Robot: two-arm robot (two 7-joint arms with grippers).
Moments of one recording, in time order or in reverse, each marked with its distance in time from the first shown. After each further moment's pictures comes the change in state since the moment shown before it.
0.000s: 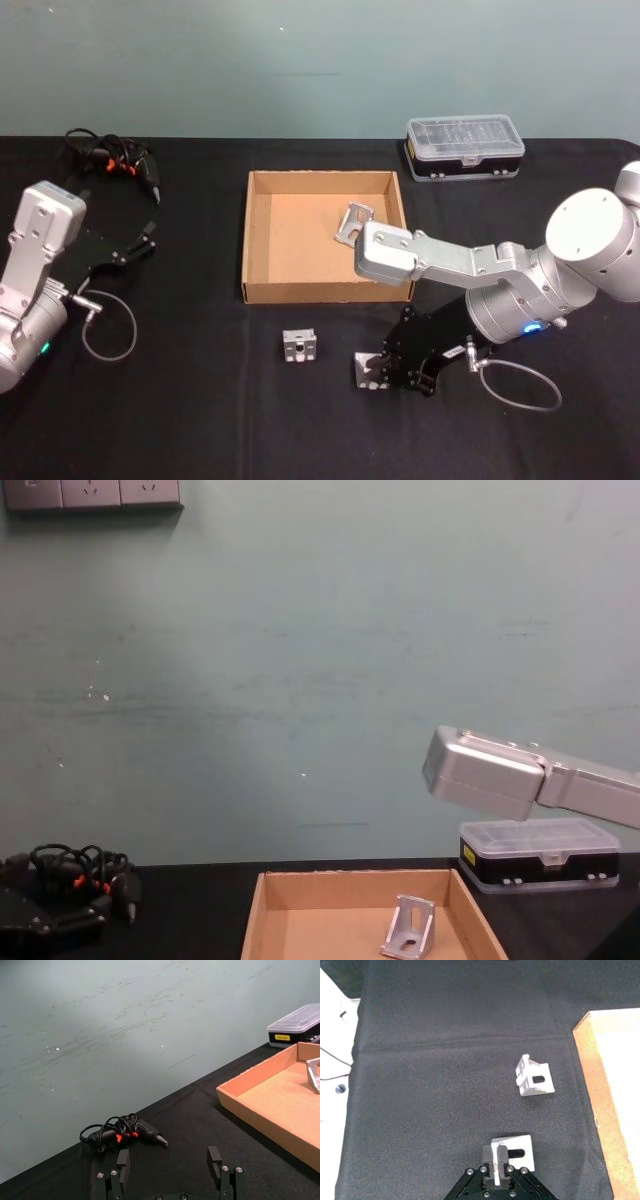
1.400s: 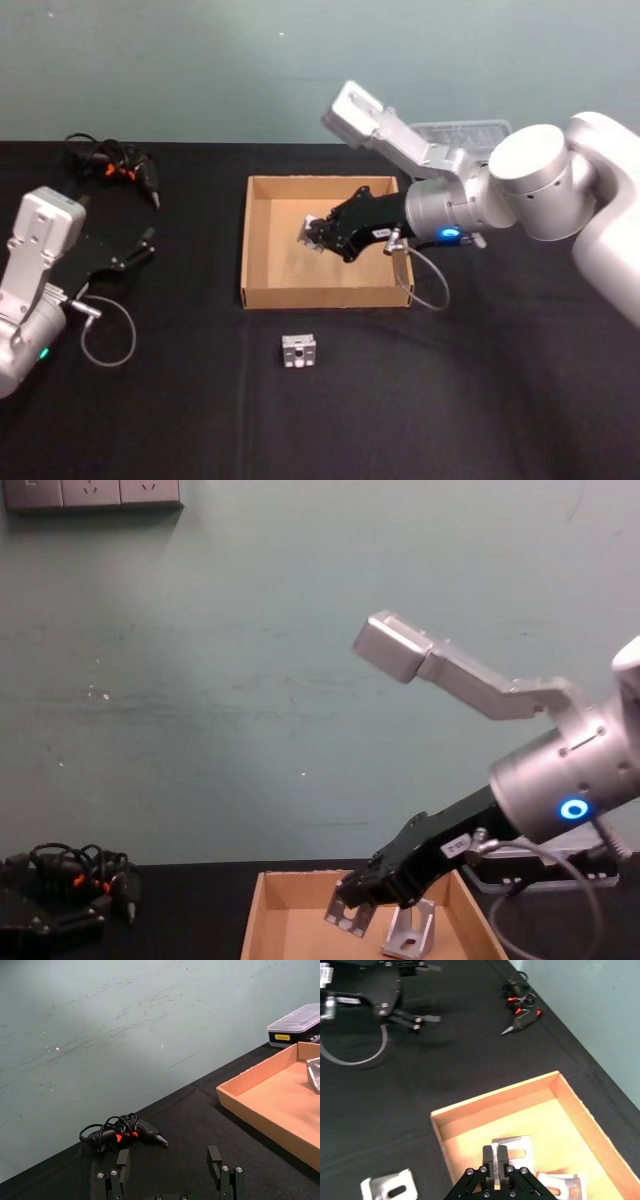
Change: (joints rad) left arm 0.000 0.000 0.000 0.000 0.000 0.000 0.000; right arm 0.077 -0.309 0.157 0.383 0.057 -0.090 -0.248
